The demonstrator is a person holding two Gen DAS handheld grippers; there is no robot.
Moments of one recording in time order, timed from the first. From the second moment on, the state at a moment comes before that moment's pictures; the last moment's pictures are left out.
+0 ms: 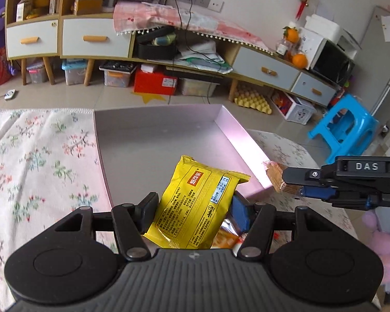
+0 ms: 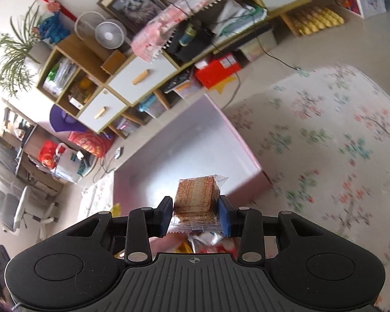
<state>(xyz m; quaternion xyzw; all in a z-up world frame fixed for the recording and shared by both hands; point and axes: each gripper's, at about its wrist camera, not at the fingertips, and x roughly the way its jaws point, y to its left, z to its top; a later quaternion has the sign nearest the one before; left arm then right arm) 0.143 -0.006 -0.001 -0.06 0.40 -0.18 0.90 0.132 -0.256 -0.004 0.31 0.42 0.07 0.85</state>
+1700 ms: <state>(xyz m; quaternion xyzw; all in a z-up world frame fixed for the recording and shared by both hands) 0.097 0.015 0.023 0.00 0.42 -0.11 0.90 0.083 -0.236 0.034 0.27 0.47 0.09 0.84</state>
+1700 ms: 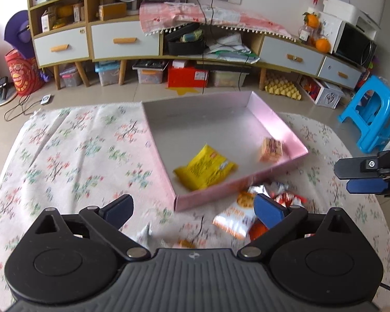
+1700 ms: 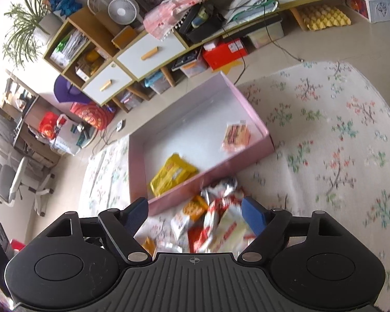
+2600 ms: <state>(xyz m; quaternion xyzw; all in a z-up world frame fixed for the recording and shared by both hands) 0.043 0.048 -0.016 0.02 0.45 -0.12 0.88 0.016 -0.154 -0.004 0.18 0.51 0.19 0.82</state>
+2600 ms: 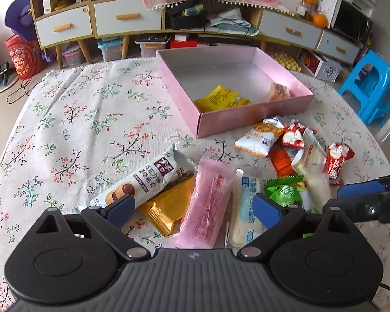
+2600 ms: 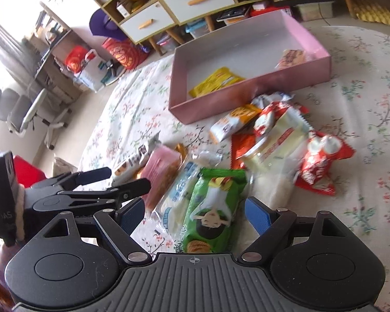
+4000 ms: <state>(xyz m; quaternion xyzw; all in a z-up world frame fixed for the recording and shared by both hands) 0.040 0.036 -0.034 0.09 0.45 -0.15 0.88 -0.001 -0.121 -0.042 0.06 0.50 0.18 0.85</state>
